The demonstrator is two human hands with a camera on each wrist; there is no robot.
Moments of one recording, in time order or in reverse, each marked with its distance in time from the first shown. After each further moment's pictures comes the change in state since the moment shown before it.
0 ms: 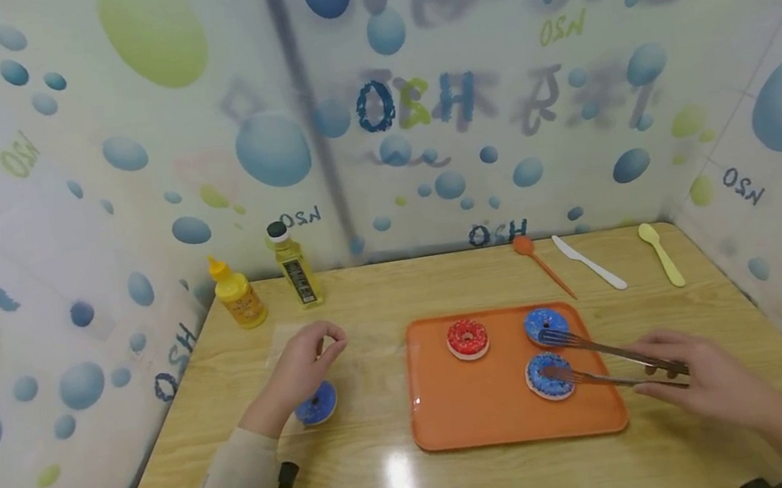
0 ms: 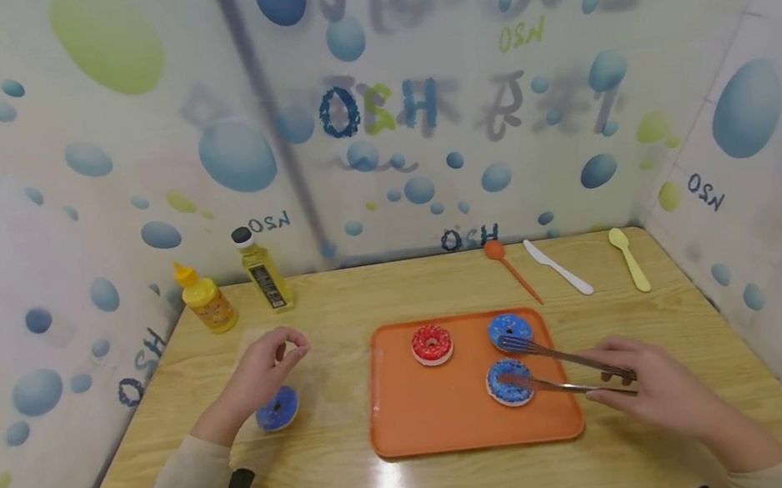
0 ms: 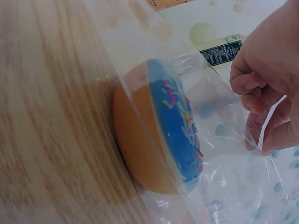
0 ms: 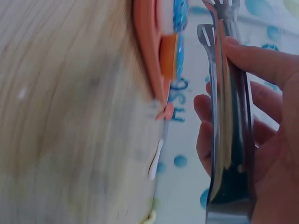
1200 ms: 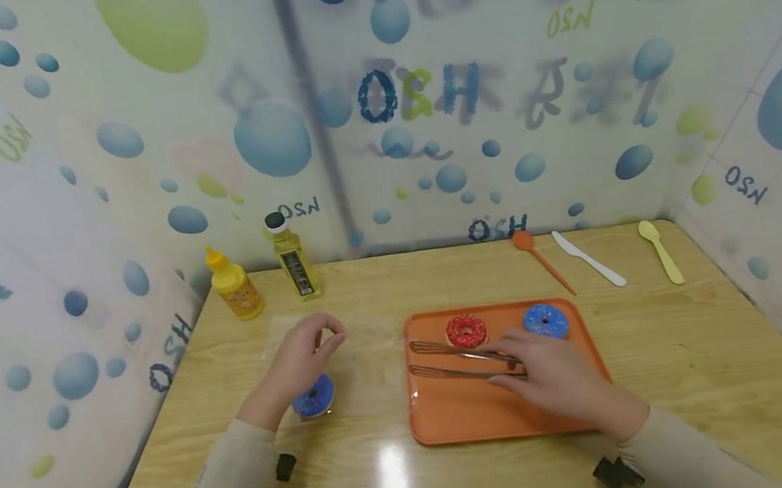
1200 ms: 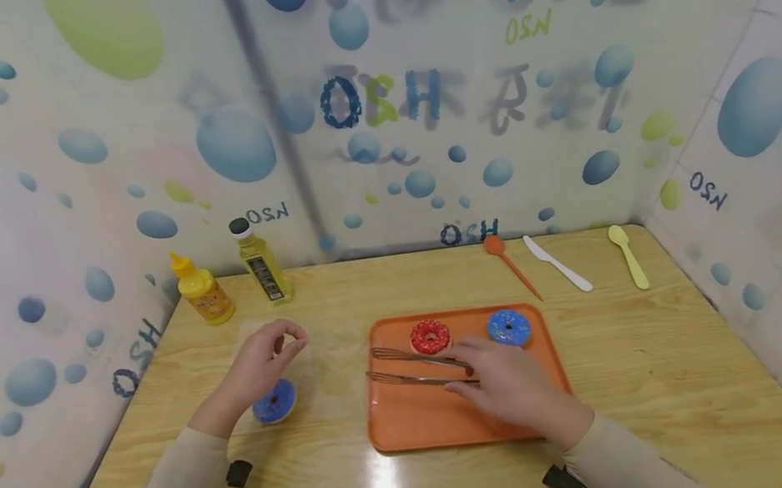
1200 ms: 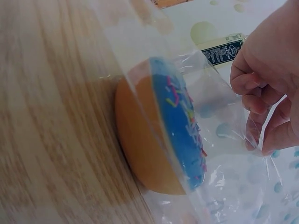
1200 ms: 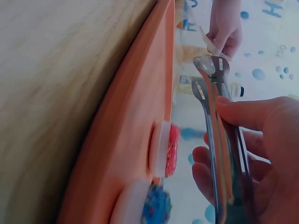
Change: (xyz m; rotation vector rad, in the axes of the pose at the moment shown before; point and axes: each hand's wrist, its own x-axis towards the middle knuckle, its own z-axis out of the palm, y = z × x) left_hand 0.003 -0.004 0.001 0.004 0.020 0.029; right_hand 0.101 -0.103 0.098 -0.092 -0.140 0.017
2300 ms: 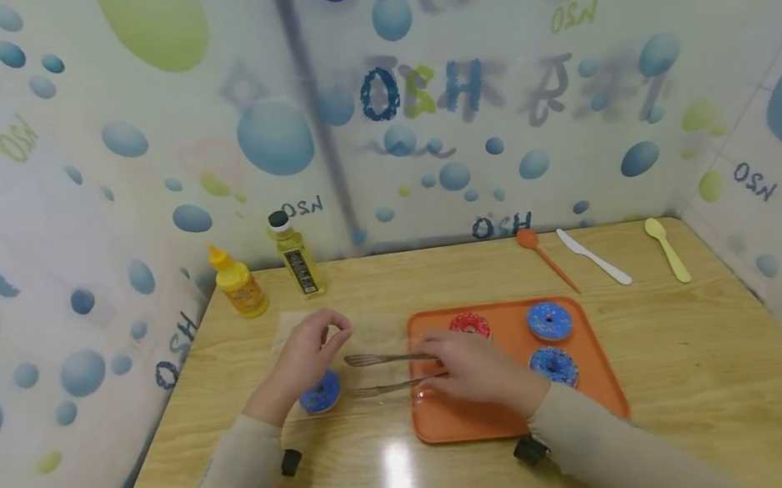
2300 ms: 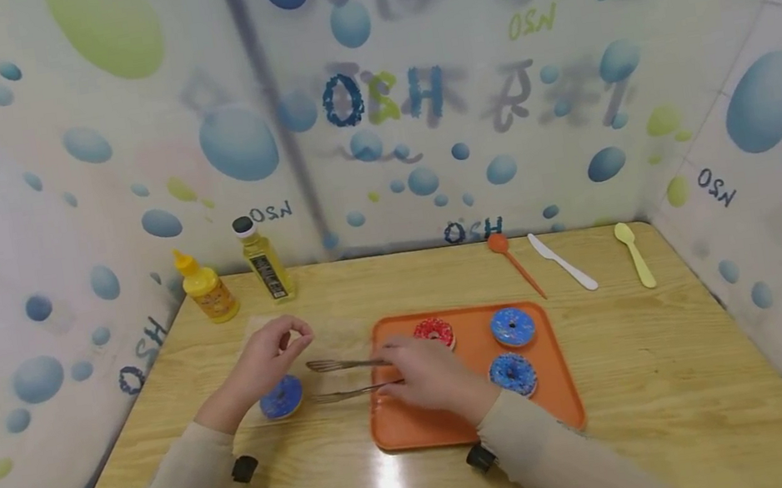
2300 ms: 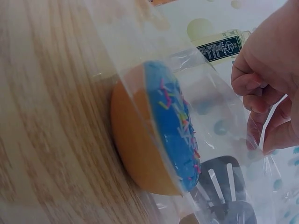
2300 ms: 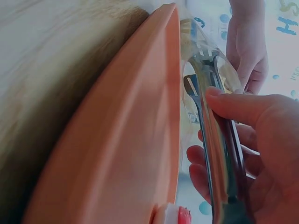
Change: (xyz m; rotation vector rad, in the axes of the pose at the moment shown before) left_hand 0.000 0.008 0.000 0.005 0.002 0.028; right_hand 0.072 -0.043 0.050 0.059 -0.196 -0.148
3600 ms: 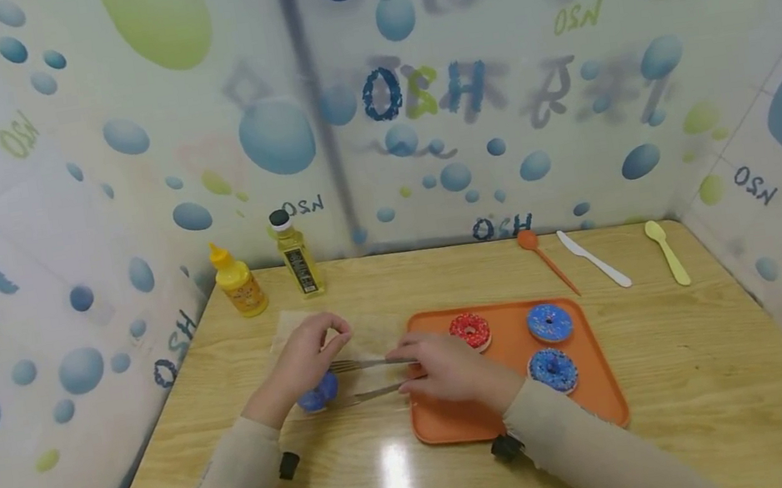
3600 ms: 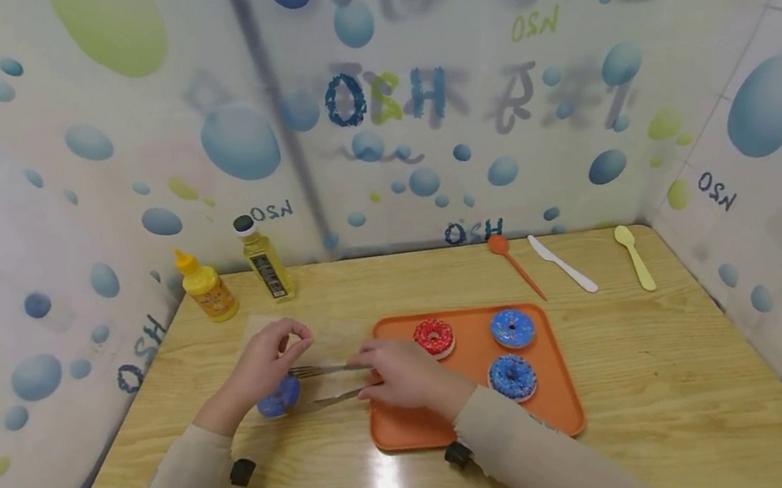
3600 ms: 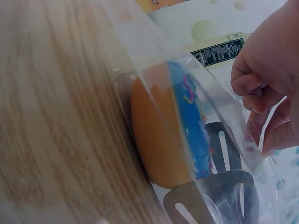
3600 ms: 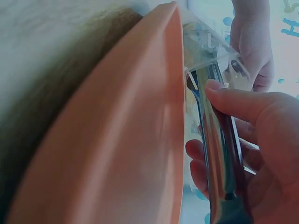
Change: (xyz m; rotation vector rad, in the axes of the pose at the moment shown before) left_hand -0.003 -0.004 0.003 0.008 -0.002 -0.017; right_hand 0.029 -0.009 0.010 0.055 -0.084 -0.057
